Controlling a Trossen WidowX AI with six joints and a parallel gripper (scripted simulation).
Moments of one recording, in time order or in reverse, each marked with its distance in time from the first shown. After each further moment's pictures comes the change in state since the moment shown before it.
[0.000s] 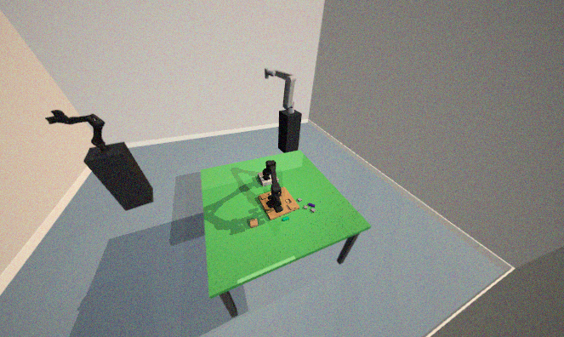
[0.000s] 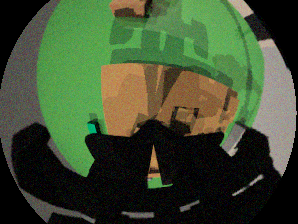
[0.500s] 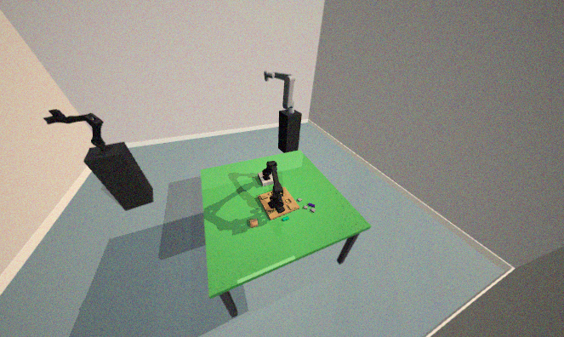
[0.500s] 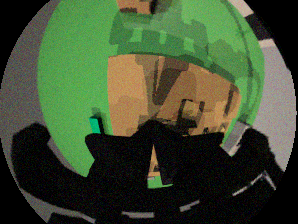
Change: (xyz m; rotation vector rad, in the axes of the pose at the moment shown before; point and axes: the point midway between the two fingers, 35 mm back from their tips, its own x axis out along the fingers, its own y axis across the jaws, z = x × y) arm 0.000 0.010 -0.012 0.001 0.002 0.001
